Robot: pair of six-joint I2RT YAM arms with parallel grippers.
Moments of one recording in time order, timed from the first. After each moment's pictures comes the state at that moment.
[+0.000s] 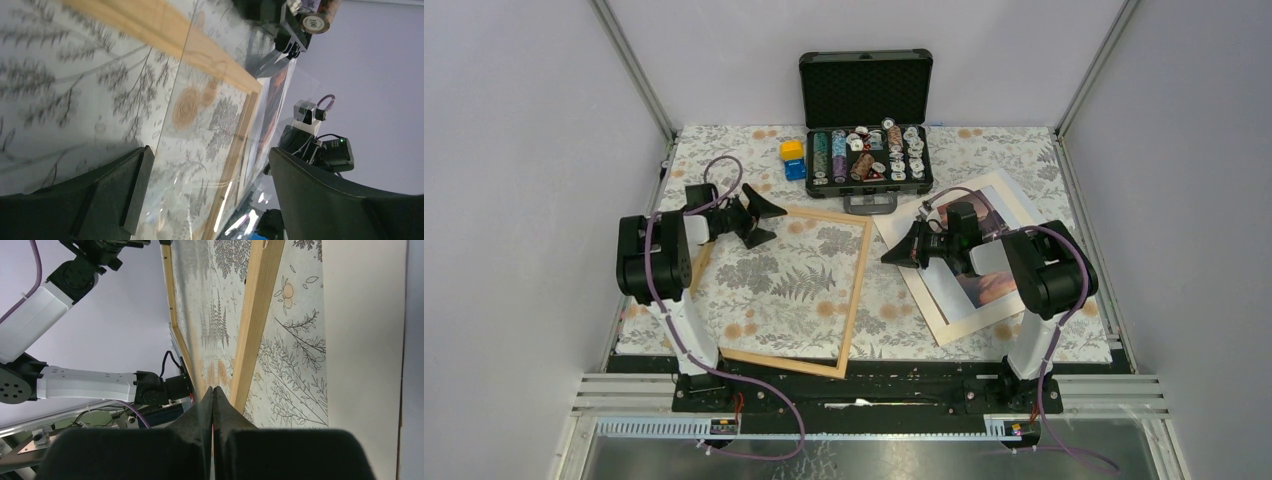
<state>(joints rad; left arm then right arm) 0.15 1.94 0.98 0.17 0.90 -0.77 0.30 1.85 0.70 0.56 -0.92 0.99</state>
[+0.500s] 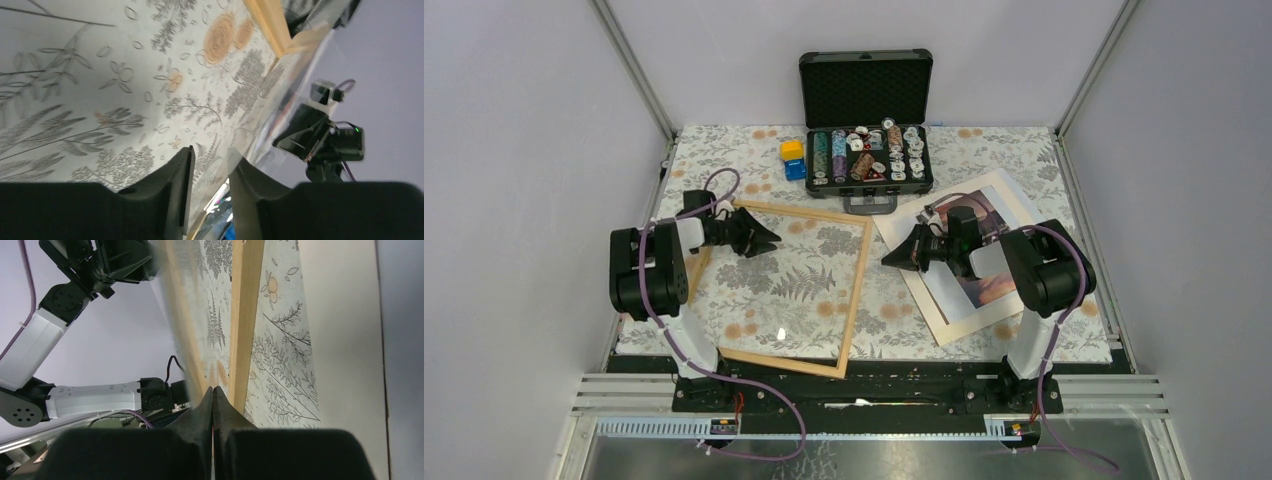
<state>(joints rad) 0.16 1.80 0.90 -0.14 0.87 -0.69 0.30 1.87 0.67 0.61 -0.91 1.05</state>
